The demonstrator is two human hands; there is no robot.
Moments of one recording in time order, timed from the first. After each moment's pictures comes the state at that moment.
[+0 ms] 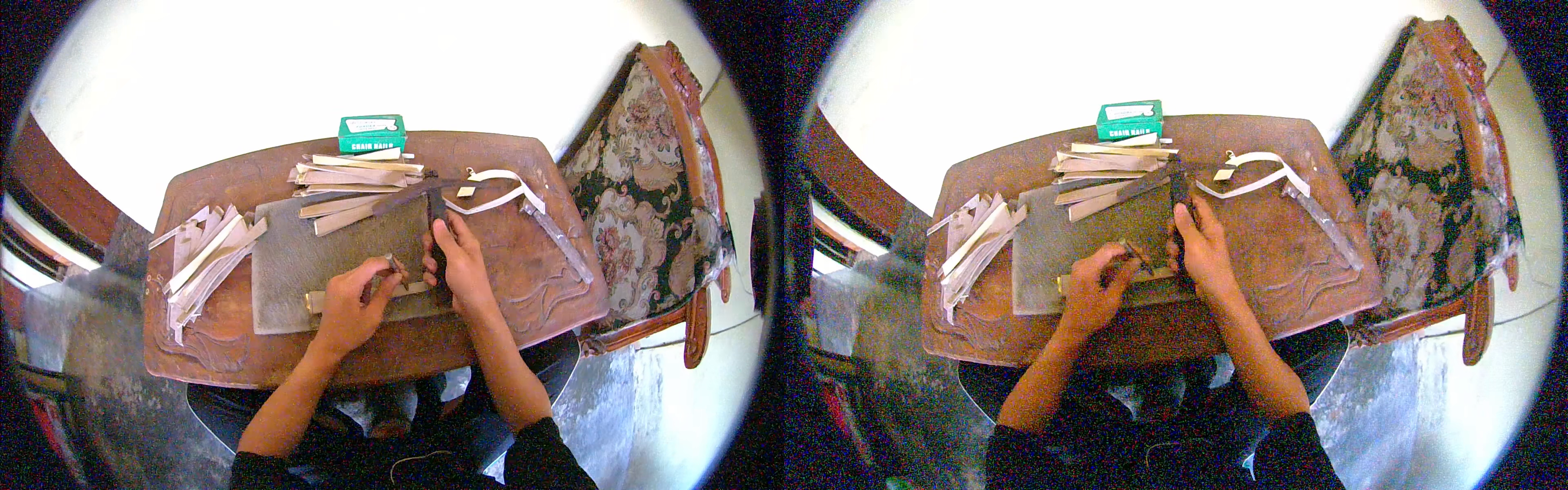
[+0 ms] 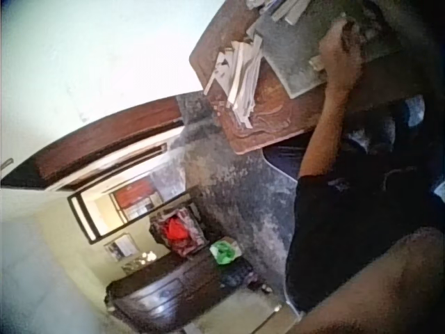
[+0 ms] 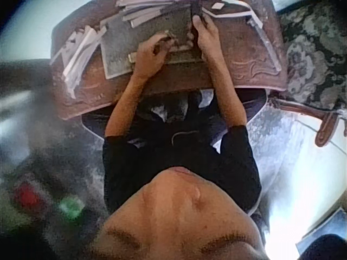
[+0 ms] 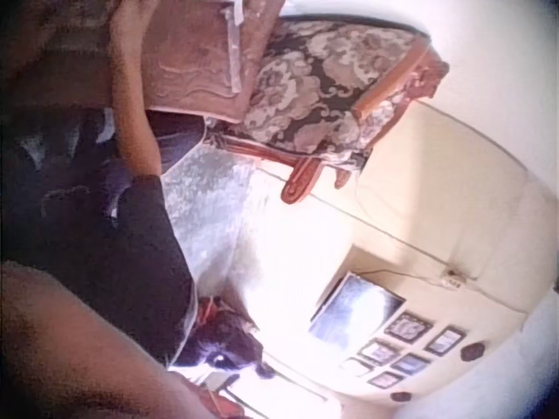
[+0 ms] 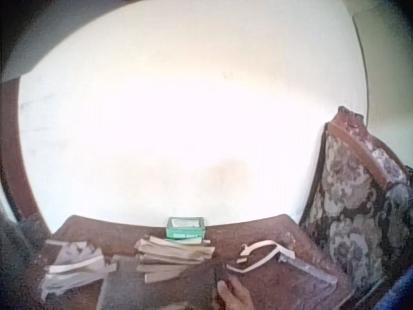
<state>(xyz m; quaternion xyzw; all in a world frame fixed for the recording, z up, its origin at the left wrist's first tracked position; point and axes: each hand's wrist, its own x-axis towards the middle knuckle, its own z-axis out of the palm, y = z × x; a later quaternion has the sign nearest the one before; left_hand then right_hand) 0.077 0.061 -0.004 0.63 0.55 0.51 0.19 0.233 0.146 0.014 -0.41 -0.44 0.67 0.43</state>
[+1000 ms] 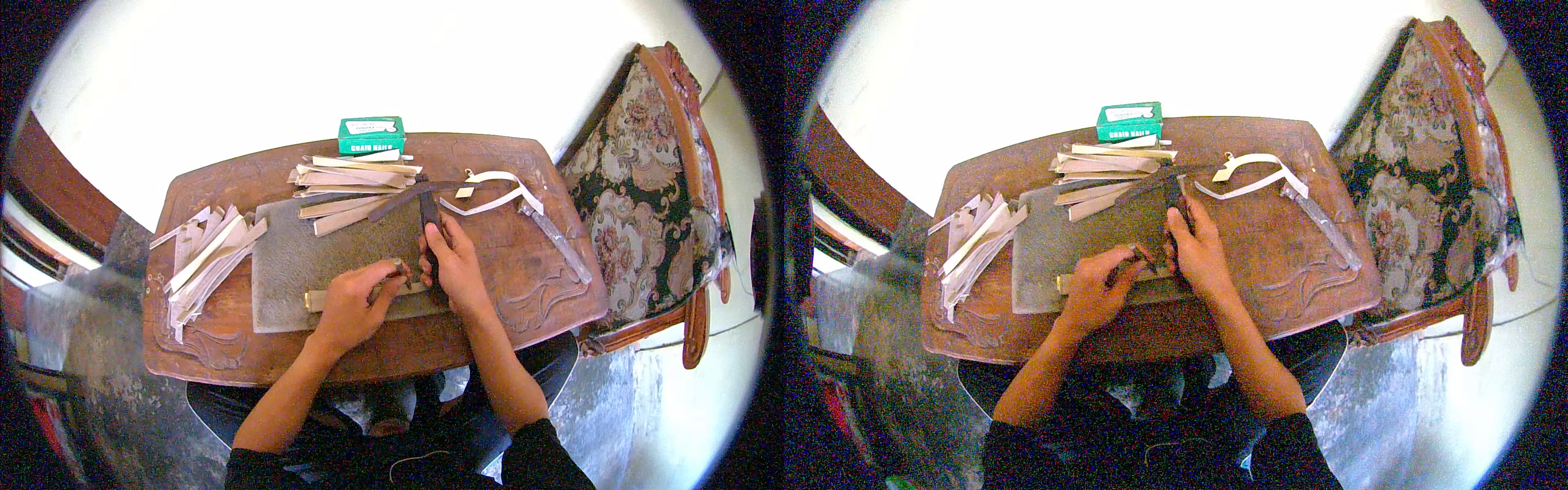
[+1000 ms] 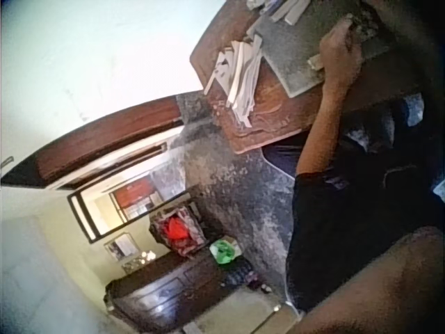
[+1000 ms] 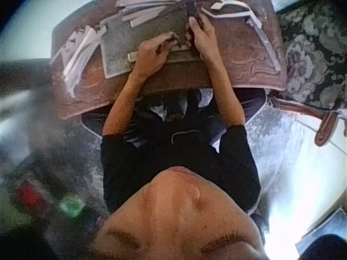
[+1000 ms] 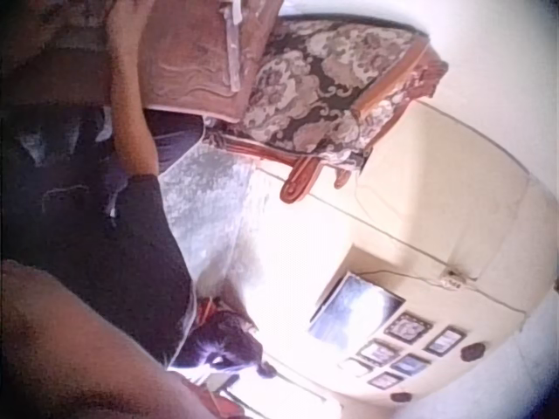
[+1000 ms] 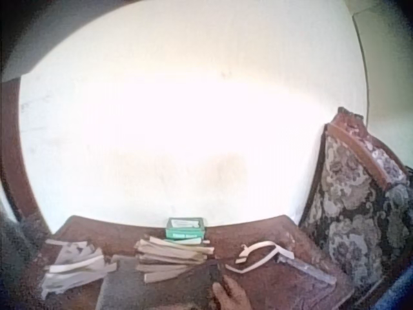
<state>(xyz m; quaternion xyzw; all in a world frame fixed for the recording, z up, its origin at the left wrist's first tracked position) 0.076 0.067 -0.005 0.68 0.51 0.50 0.17 0.232 0.151 0.001 -0.42 -0.51 0.63 0.41</state>
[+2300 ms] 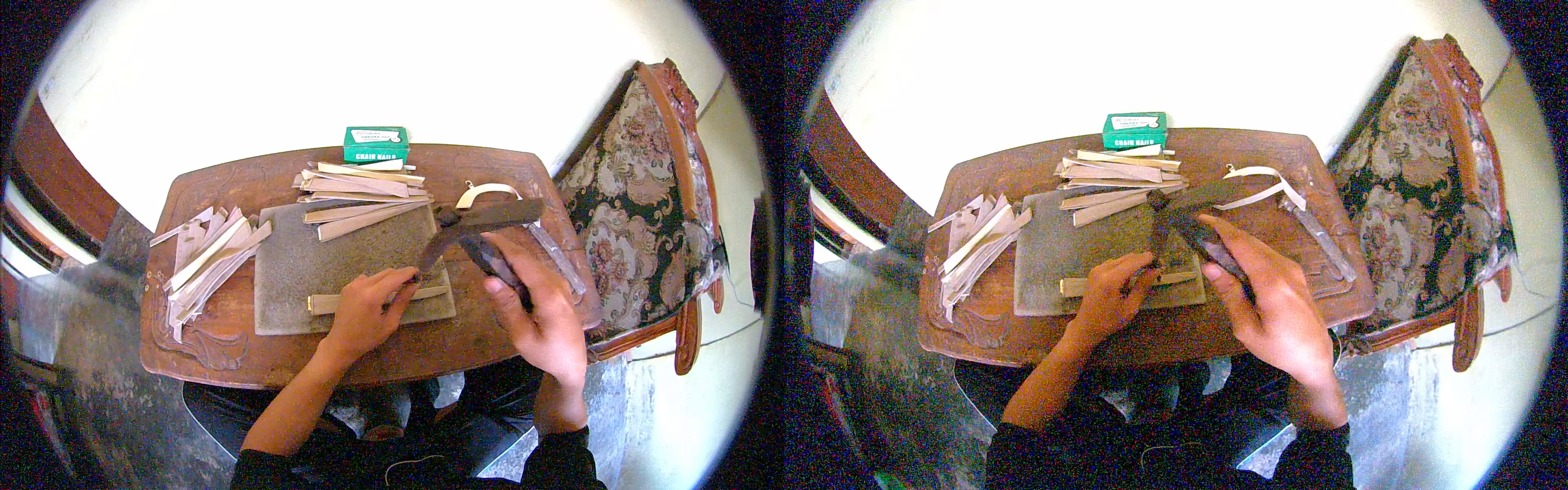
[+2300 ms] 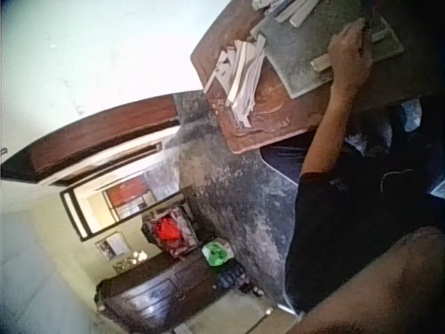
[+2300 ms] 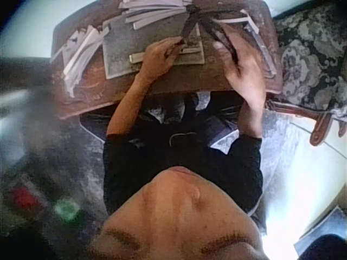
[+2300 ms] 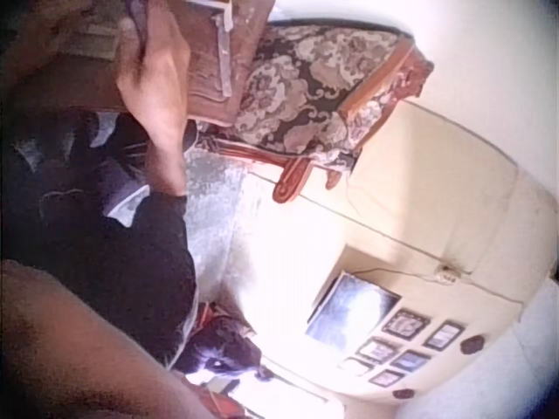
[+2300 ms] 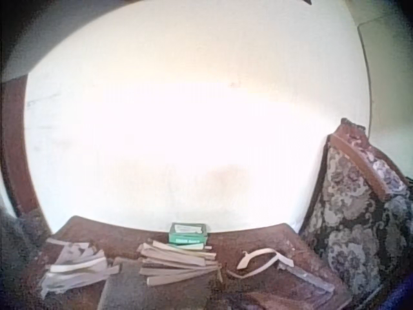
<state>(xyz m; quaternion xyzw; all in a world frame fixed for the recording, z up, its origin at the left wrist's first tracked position) 0.090 0.066 -0.001 0.68 0.53 0.49 0.14 0.298 0.092 0.140 -0.36 -0.86 0.20 0.31</state>
